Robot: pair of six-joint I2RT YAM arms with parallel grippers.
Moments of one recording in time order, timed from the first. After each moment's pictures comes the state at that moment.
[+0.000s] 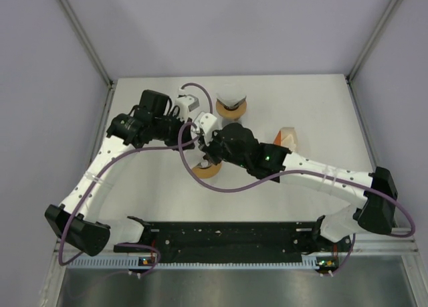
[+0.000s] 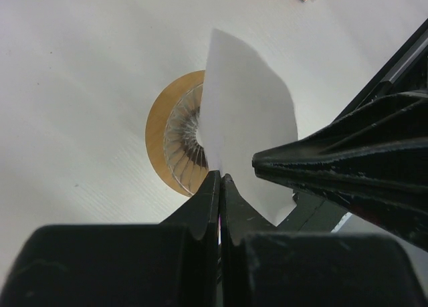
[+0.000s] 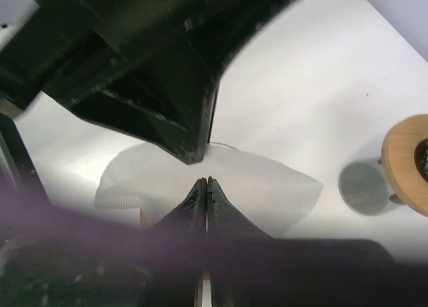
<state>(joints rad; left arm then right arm) -0.44 1.28 1.42 -0.99 0.43 0.05 1.10 1.44 1.27 -0.16 0.13 -0.06</state>
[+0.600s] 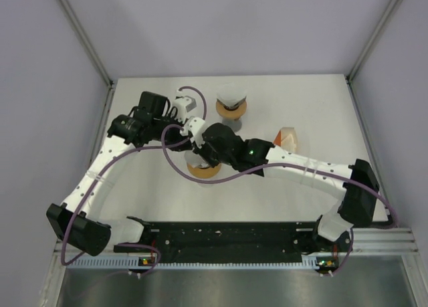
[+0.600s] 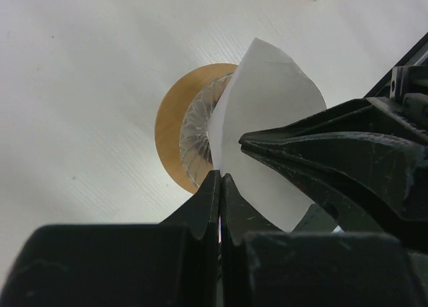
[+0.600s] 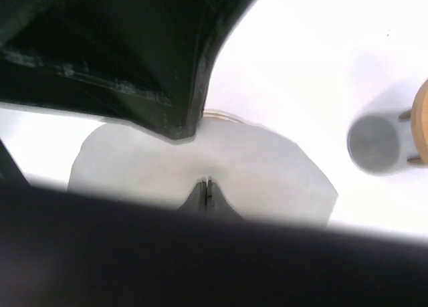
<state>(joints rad) -0.41 1.28 1.38 -0.97 0.46 0.05 1.10 1.56 1.36 -0.37 0.18 -0.05</state>
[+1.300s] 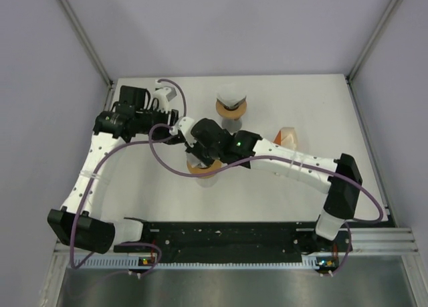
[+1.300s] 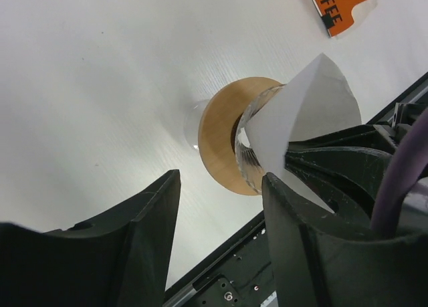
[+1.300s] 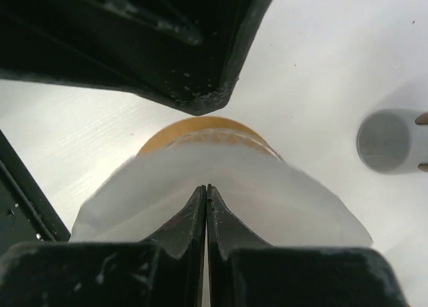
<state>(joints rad) -0.23 1.28 1.40 -0.98 0.51 0.02 1.10 1.71 1.57 -0.59 0.17 -0.05</state>
